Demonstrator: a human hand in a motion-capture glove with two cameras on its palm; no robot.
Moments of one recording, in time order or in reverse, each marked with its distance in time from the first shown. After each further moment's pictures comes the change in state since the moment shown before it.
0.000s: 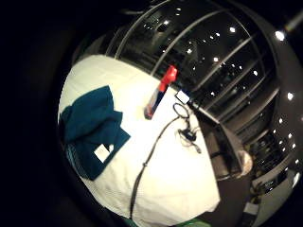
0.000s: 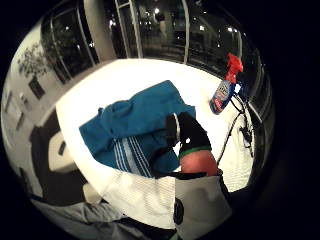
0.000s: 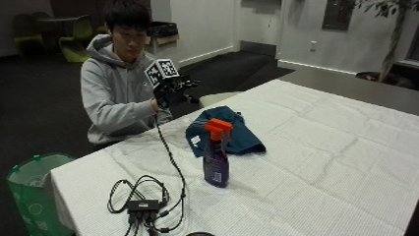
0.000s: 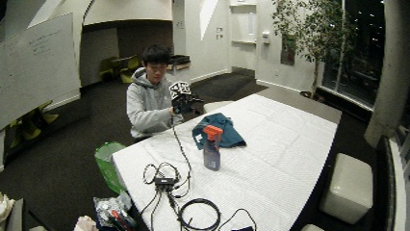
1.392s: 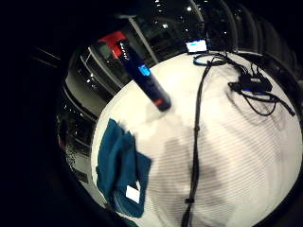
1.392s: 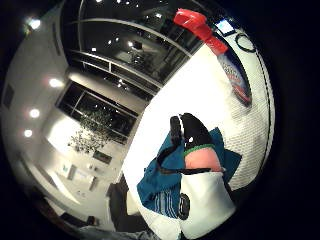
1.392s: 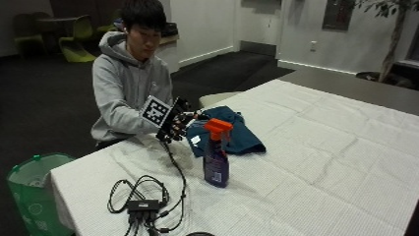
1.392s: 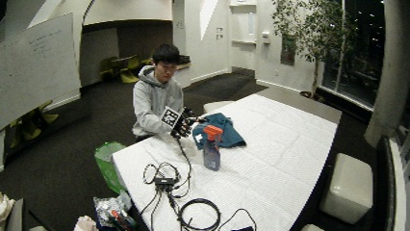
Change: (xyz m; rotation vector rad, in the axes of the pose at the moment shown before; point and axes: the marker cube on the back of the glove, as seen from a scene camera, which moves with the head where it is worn) arm 0.108 -0.052 0.139 0.041 -0.659 0.771
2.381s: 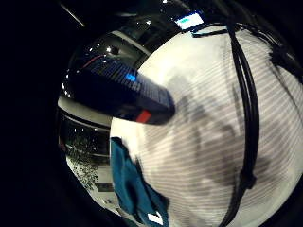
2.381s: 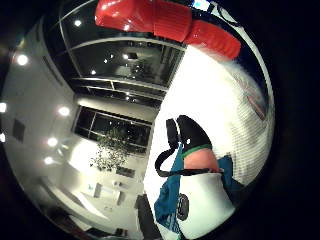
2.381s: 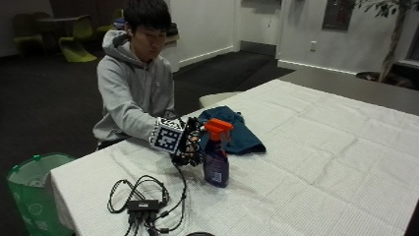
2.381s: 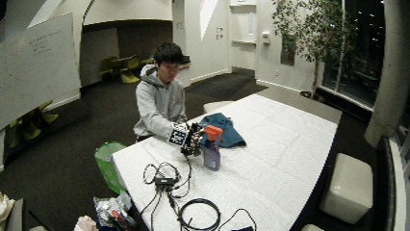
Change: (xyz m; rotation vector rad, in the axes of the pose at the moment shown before) arm 0.028 -0.035 0.065 -0.129 -0.183 0.201
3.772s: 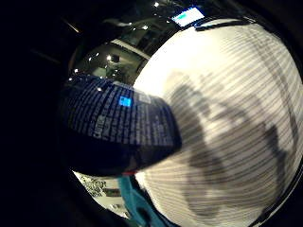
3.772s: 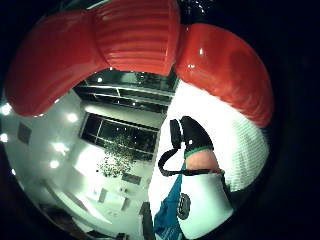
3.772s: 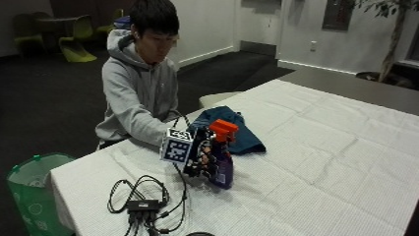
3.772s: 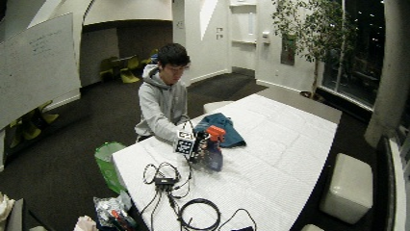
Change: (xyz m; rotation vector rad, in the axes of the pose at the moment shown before) arm 0.006 -0.045 0.033 0.056 -0.092 0.053
